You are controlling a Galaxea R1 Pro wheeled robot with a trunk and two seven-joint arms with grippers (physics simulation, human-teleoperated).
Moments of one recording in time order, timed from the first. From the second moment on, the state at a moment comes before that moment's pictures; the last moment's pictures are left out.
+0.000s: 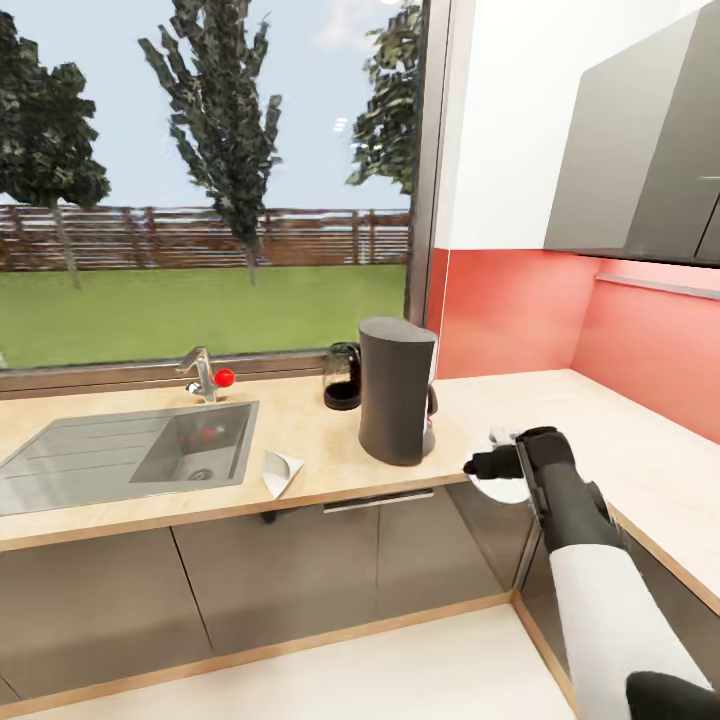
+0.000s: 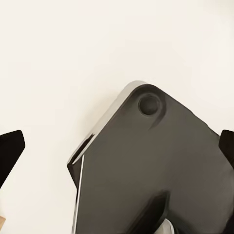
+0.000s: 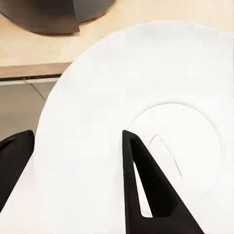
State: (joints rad) left arm 0.32 -0.01 0.09 -0.38 0.59 -0.38 -0.04; right arm -0.82 0.00 -0.17 -1.09 0.53 1.05 0.51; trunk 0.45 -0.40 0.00
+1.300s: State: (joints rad) left arm 0.32 0.01 0.10 -0.37 0.59 -0.37 -0.03; right arm -1.02 -0.03 -0.11 -0.75 0.55 1.04 0.49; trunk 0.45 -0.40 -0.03
